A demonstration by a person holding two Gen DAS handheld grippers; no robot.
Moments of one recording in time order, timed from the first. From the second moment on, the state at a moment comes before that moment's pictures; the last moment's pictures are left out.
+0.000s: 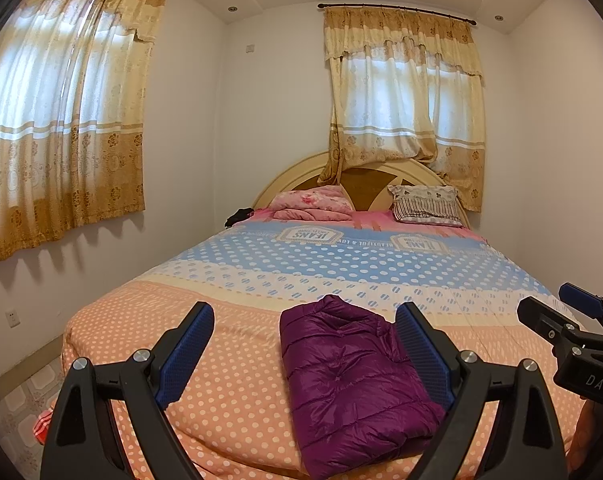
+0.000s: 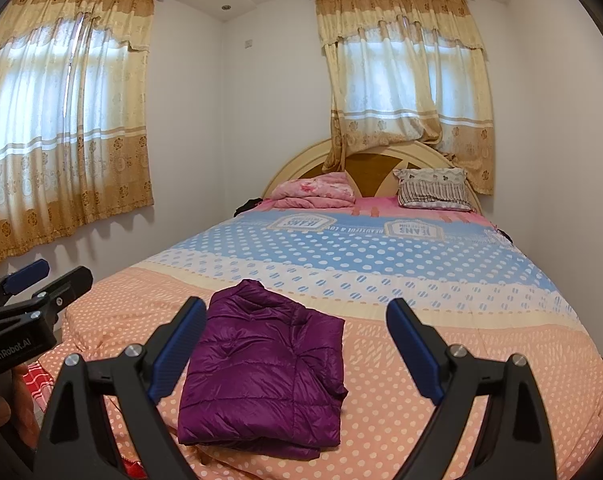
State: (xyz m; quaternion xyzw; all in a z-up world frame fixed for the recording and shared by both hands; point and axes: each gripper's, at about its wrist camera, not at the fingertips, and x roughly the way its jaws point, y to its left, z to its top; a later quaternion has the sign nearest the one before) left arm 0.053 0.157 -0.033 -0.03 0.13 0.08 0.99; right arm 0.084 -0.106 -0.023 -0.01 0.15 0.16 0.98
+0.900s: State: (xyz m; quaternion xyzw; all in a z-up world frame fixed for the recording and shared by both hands) left arm 0.060 0.157 -0.042 -0.01 0.15 0.08 0.99; right arm 0.082 -0.104 -0.026 -0.01 0.15 0.16 0.98
